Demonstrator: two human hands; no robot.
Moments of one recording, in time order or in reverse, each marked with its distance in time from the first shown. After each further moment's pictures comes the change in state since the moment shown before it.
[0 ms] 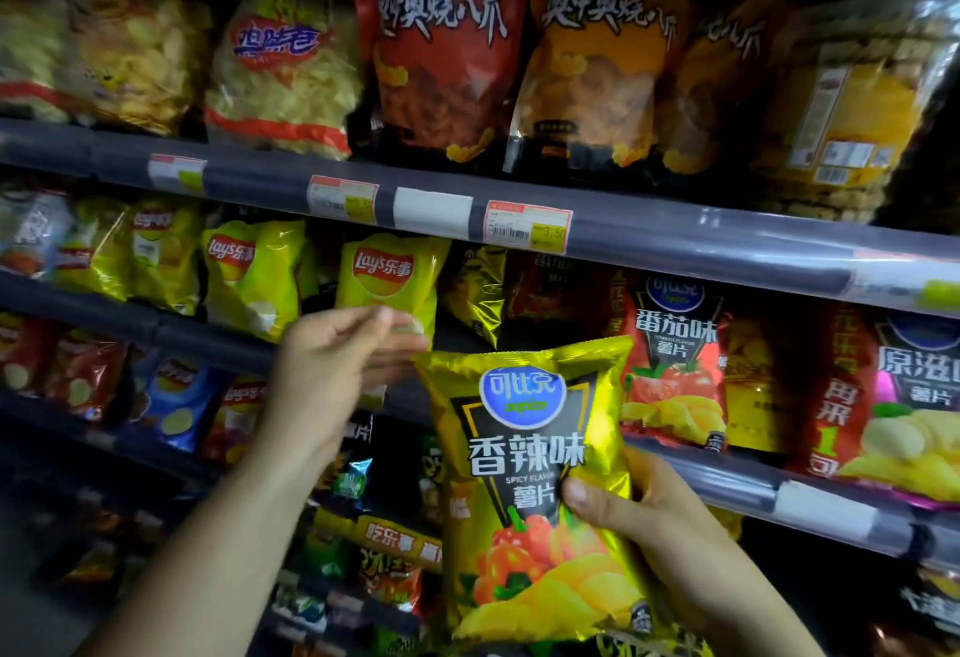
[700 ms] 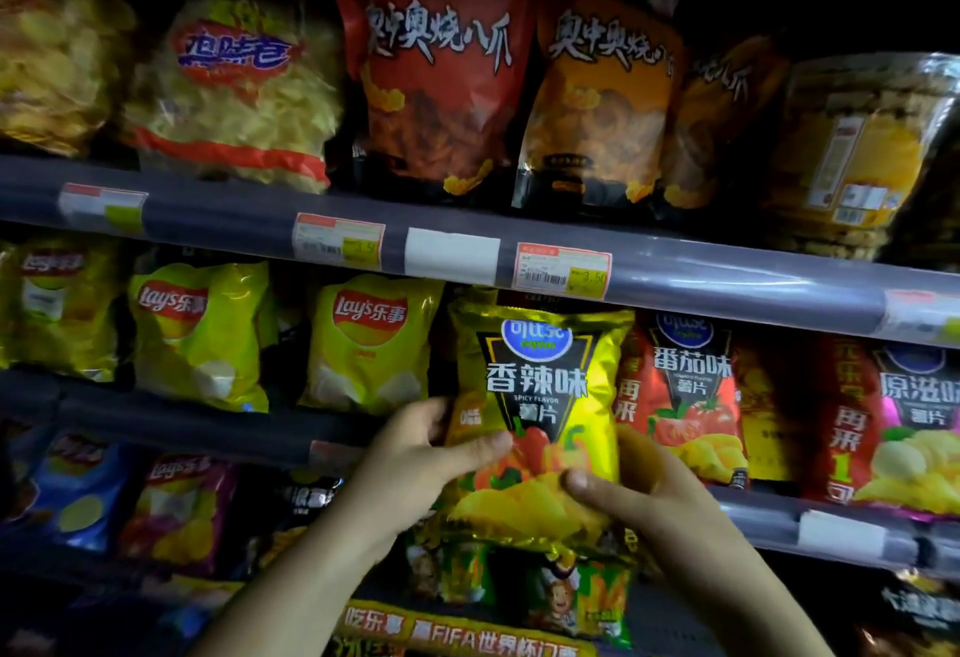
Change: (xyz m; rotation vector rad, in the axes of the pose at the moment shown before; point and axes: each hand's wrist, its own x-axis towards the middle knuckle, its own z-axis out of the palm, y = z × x) left_hand 0.037 -0.056 0.013 -0.008 -0.540 -0.226; right_hand 0.054 -0.007 0.020 -0.235 0.325 -0.082
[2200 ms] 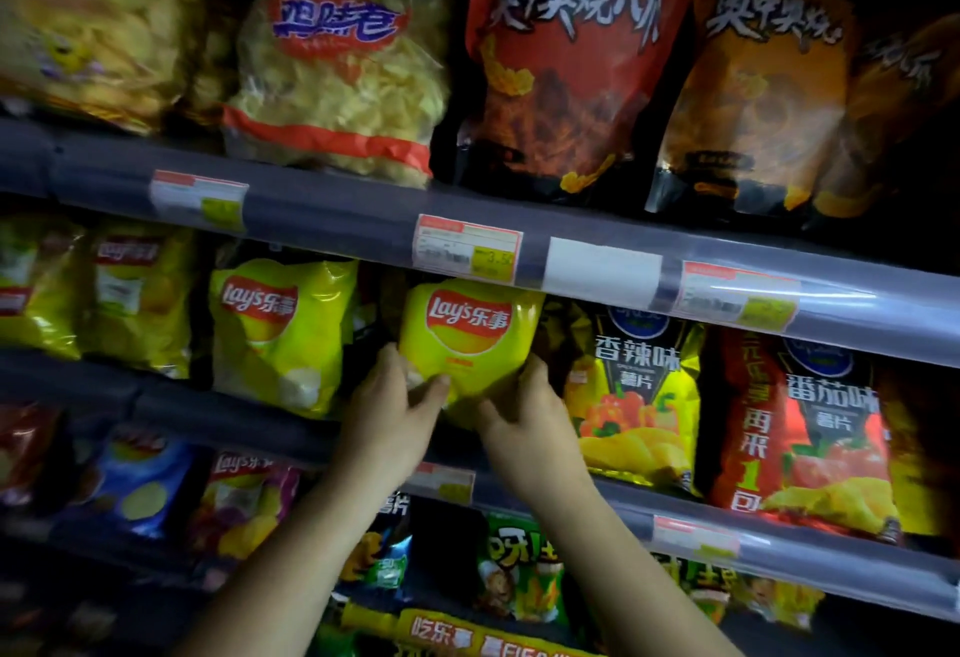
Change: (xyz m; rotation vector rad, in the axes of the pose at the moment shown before) left_hand 0.056 -0.029 -0.121 0.565 0.476 0.078; right_hand 0.117 -0.018 0.179 -0.550 0.201 -0.112
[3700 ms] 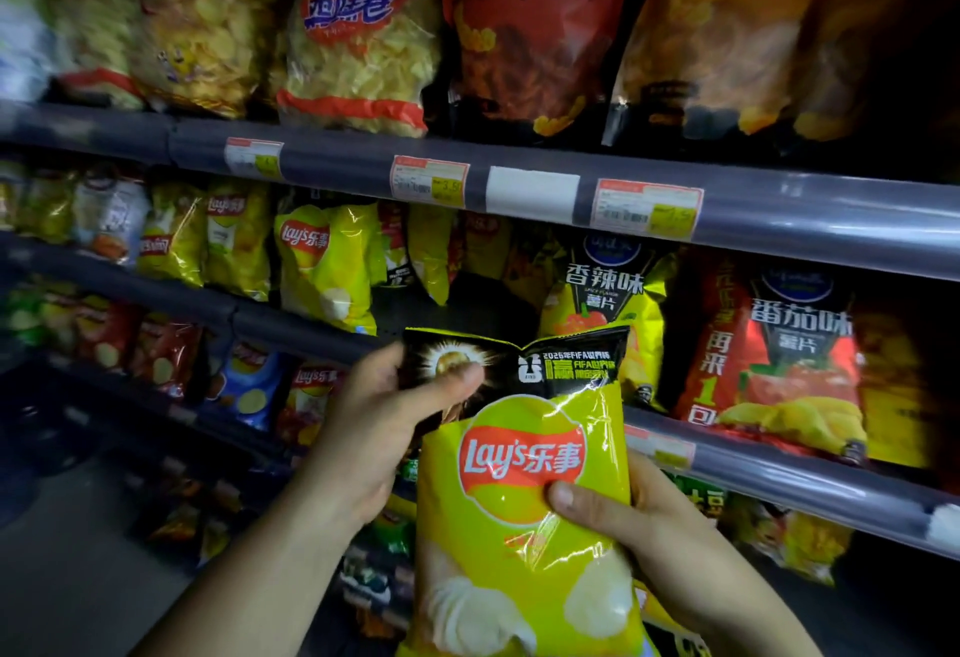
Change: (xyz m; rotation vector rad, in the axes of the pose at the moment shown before) left_hand -0.145 0.089 -0.013 -0.691 -0.066 -0.150; right_hand -0.119 0.095 -0.127 0.783 -0.683 0.234
